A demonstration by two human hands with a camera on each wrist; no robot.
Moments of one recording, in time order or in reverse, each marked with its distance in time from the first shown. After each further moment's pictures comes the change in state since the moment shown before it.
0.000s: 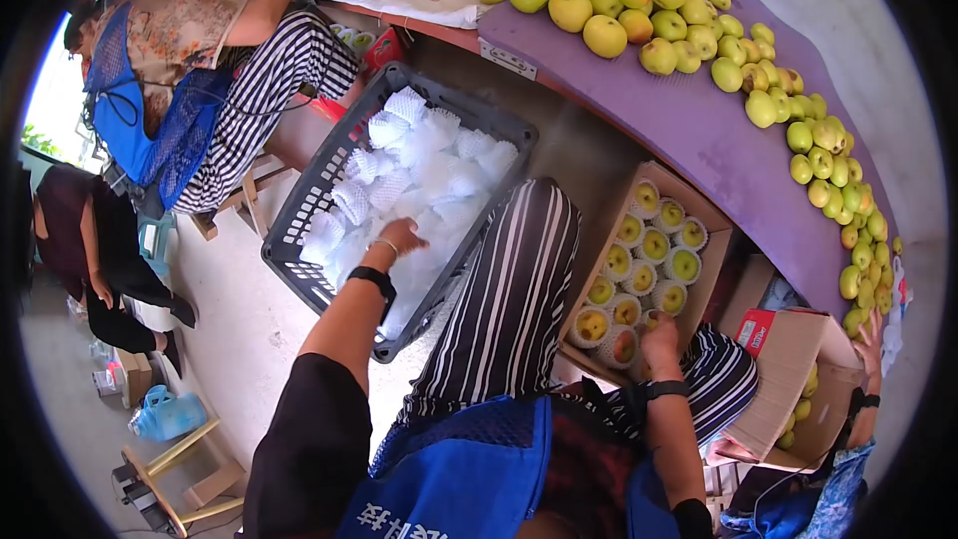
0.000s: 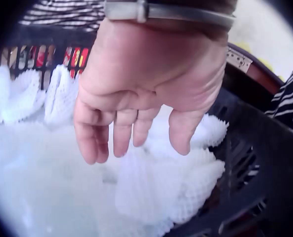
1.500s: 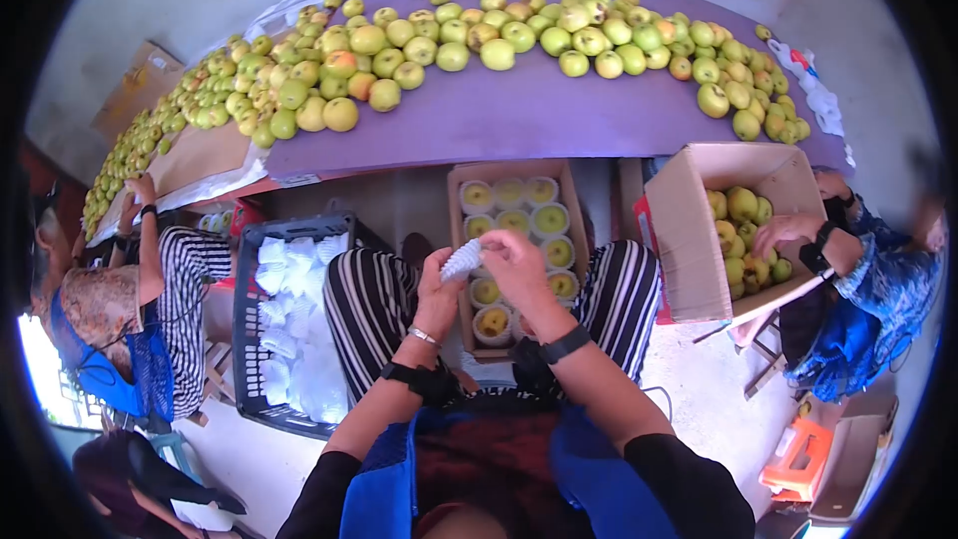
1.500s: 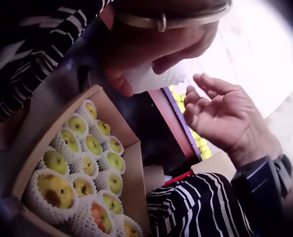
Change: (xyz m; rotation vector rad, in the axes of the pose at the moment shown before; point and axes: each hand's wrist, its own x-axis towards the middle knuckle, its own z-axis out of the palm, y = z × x) left_hand -0.117 0.291 0.066 -0.866 -0.002 0.682; right_hand -0.034 -0.089 -0.064 1.068 0.266 -0.393
